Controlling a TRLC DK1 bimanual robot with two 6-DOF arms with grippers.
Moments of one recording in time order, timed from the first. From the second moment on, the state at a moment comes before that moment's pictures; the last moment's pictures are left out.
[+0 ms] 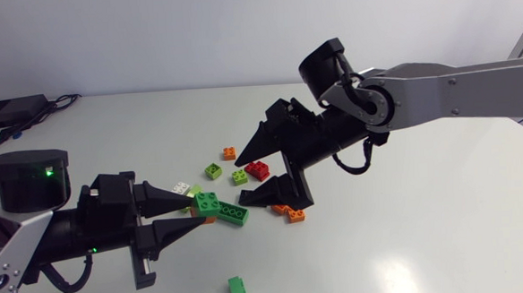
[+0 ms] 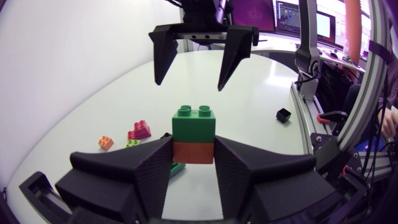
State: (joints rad) left arm -0.28 0.98 0.39 0.05 0.73 0.54; right arm 0.55 1.63 1.17 -0.39 -0.86 -0.85
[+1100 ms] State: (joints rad) left arm -0.34 1.03 0.39 0.02 0.75 0.54; right arm 0.66 1.70 1.17 -0.39 -0.85 -0.85
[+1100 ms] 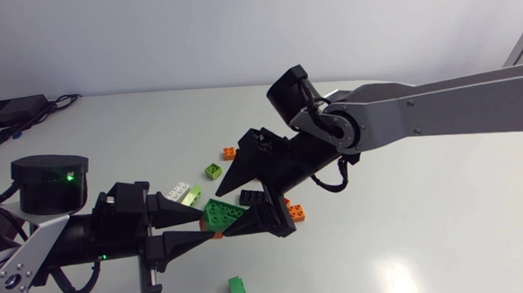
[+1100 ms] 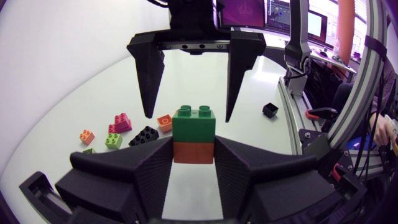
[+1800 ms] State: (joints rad) left arm -0.34 1.01 0.39 0.01 0.74 0.54; right arm 0.67 1.71 1.17 -0.39 -0.88 -0.83
